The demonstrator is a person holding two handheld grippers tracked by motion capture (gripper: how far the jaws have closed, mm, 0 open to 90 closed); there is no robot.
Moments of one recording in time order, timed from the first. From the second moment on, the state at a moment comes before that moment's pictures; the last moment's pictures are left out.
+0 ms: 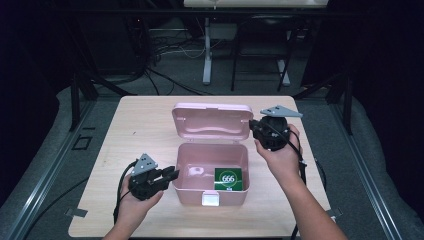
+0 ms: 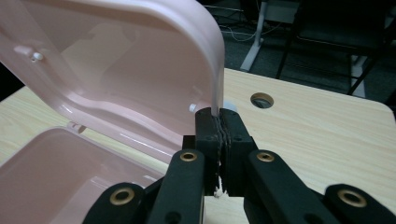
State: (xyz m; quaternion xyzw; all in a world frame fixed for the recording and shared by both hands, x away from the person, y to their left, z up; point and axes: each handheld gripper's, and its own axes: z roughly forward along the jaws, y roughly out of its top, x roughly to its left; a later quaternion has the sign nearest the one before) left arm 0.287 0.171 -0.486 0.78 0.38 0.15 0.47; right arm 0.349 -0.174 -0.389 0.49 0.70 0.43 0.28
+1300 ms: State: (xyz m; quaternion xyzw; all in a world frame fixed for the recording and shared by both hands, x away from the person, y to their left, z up) left arm 0.289 0.172 -0.486 0.78 0.39 0.14 0.47; right arm 0.315 -0.179 -0.404 0.50 0.68 0.47 0.26
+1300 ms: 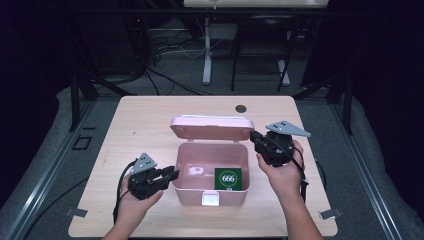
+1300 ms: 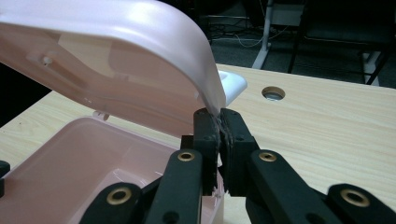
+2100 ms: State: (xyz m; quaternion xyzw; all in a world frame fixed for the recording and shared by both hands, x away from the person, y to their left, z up) left arm 0.308 0.176 -0.412 0.74 0.38 0.22 0.51; right arm 0.314 -0.183 -0.416 0.50 0.69 0.47 0.24
